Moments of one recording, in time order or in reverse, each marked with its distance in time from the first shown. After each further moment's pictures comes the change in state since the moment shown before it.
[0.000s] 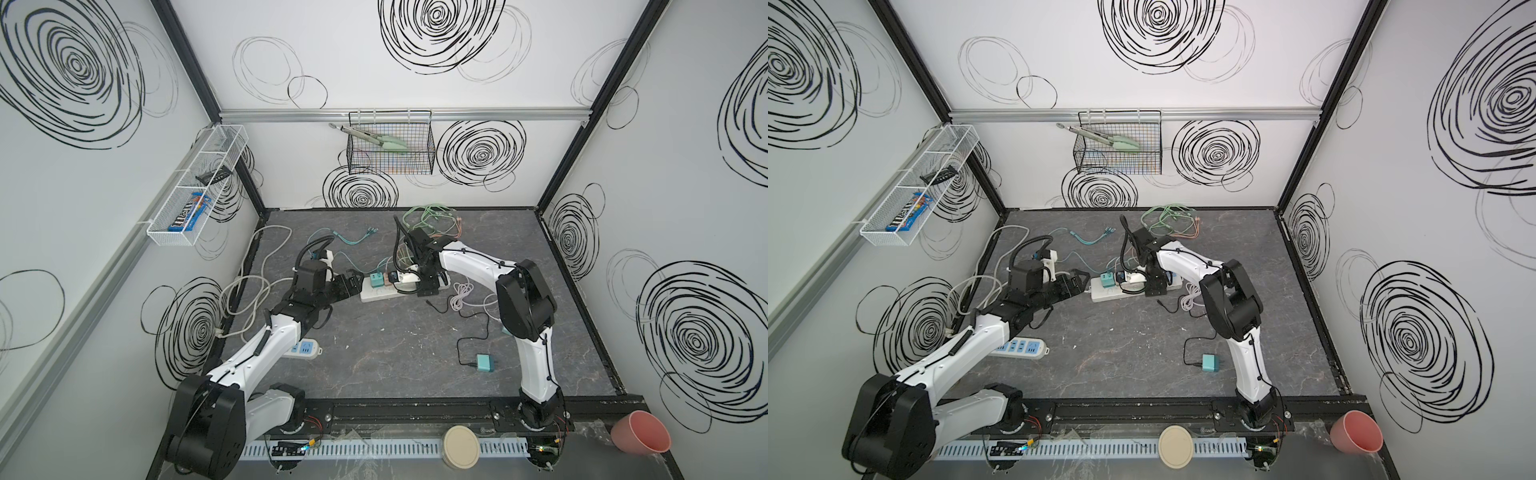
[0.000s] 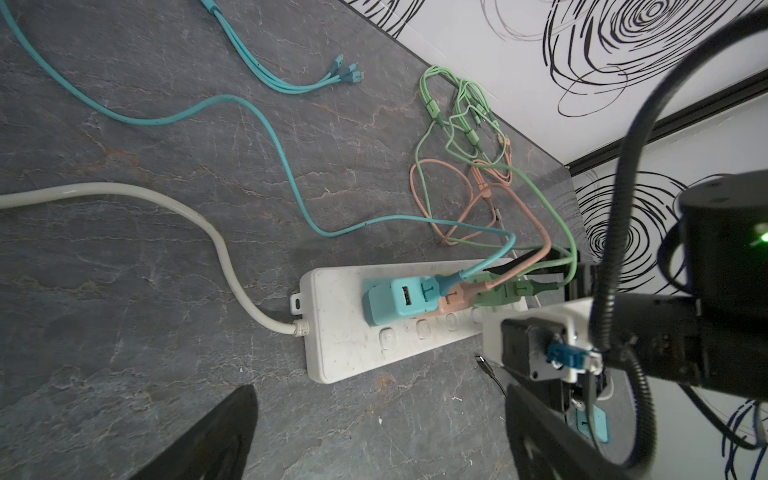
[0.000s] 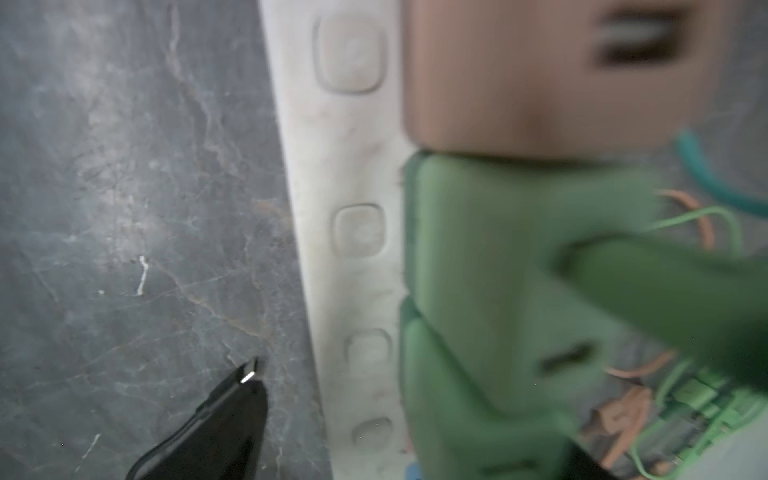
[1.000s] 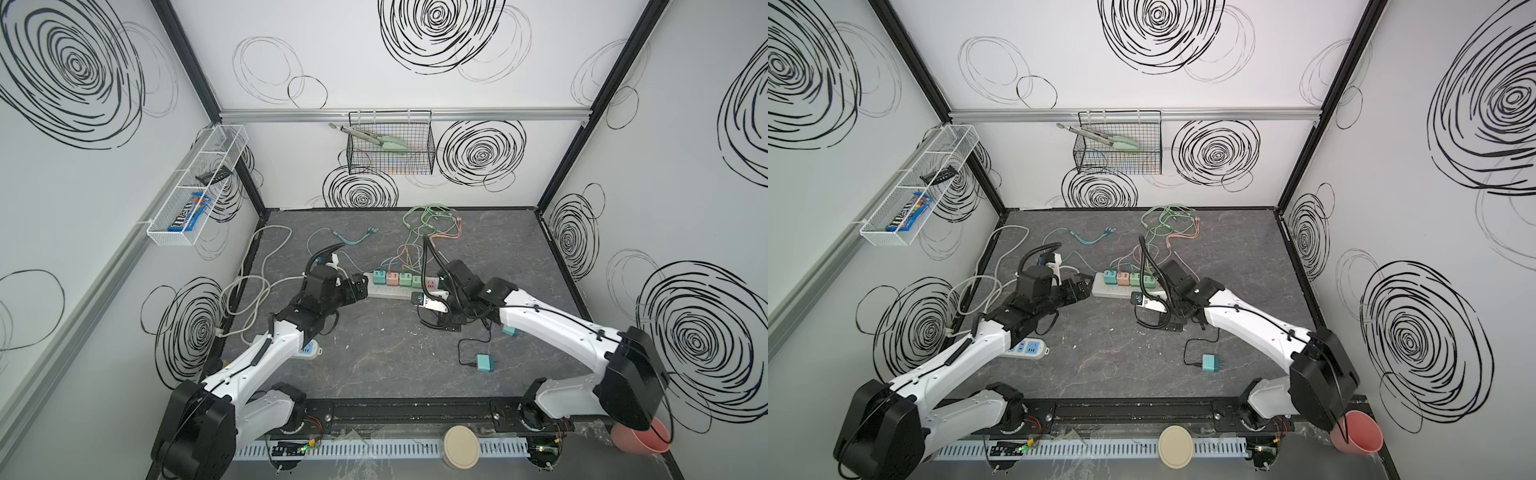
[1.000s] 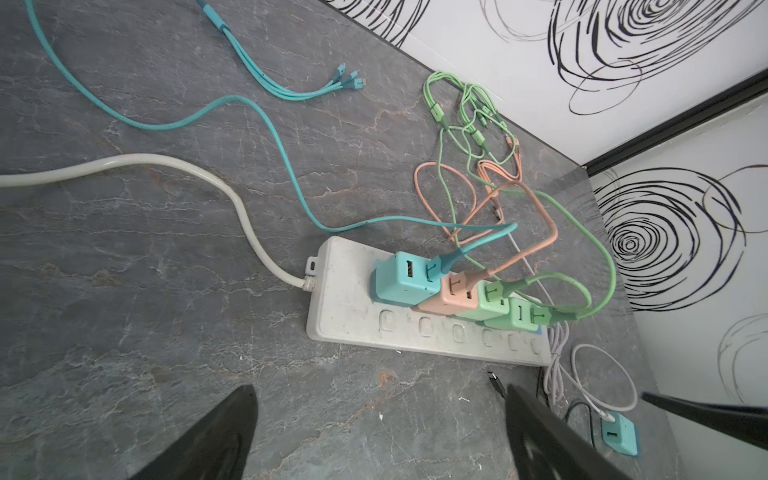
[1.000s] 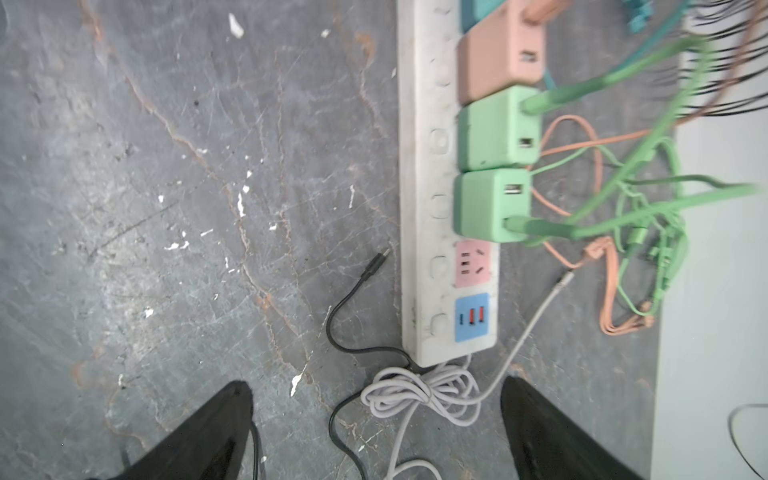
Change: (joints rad) left arm -0.121 -0.051 -0.021 -0.021 -0.191 -0.047; right arm 0.130 -0.761 -0.626 0.212 0.046 0.341
